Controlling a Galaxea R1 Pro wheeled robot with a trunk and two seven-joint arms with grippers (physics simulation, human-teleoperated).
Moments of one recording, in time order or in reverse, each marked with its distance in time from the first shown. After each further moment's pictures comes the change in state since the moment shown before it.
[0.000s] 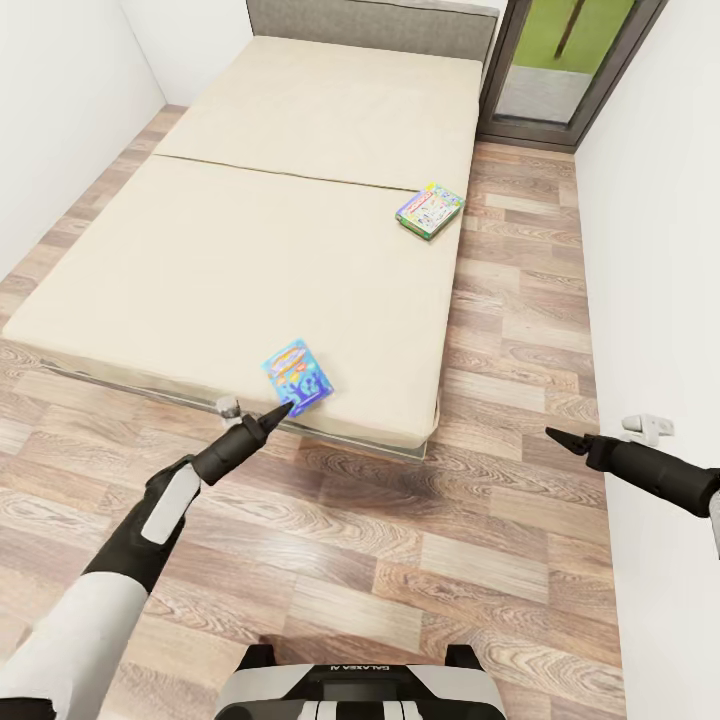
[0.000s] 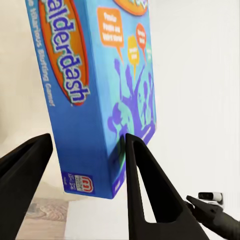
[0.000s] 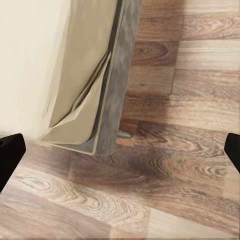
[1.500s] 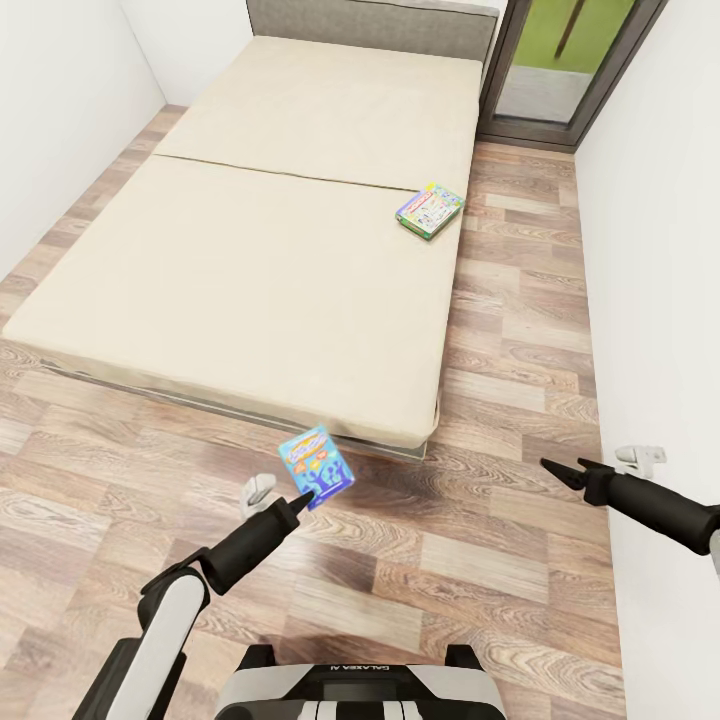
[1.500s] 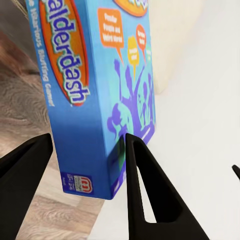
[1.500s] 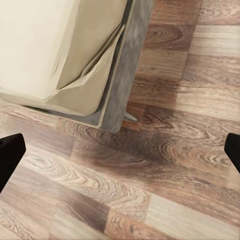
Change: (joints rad) left arm 0.506 -0.131 -0.046 -0.655 0.034 0.134 0.727; right arm 0.130 -0.009 0.013 0.000 0.016 -0.138 0.094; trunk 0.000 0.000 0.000
